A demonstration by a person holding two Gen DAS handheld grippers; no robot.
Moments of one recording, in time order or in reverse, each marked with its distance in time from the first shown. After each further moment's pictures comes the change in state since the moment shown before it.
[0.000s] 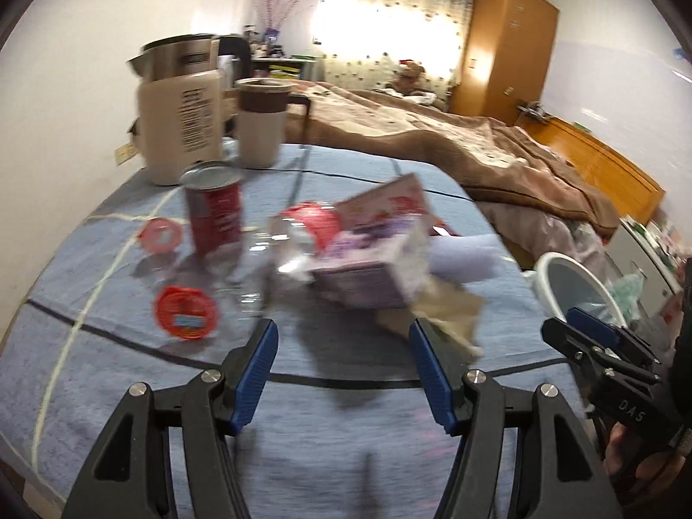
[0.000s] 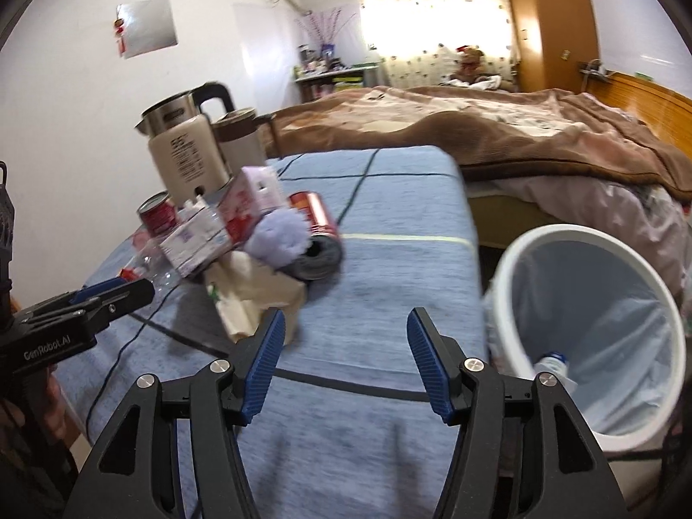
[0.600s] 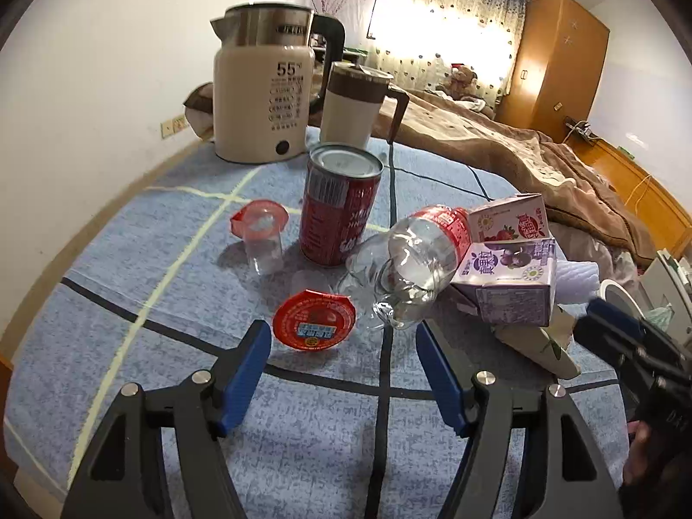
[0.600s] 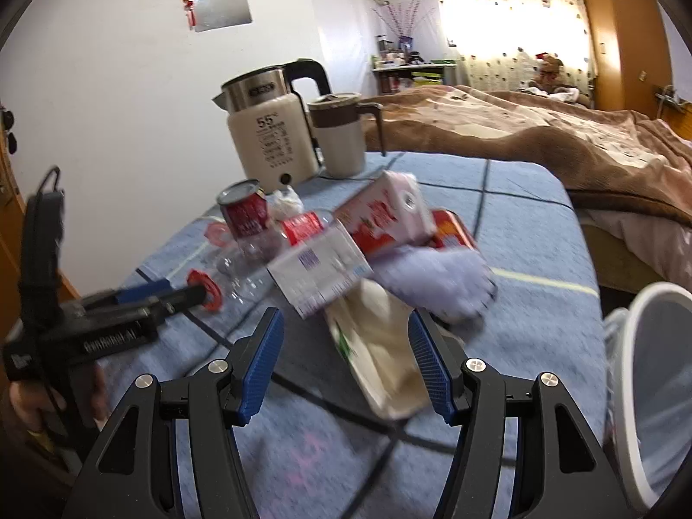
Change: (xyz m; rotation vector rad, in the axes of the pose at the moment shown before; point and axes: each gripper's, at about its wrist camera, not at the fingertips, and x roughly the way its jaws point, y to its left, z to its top) left arm 0.013 0.074 0.000 -0.101 0.028 0.081; right arm 0.041 0.069 0.030 -0.127 0.022 0.213
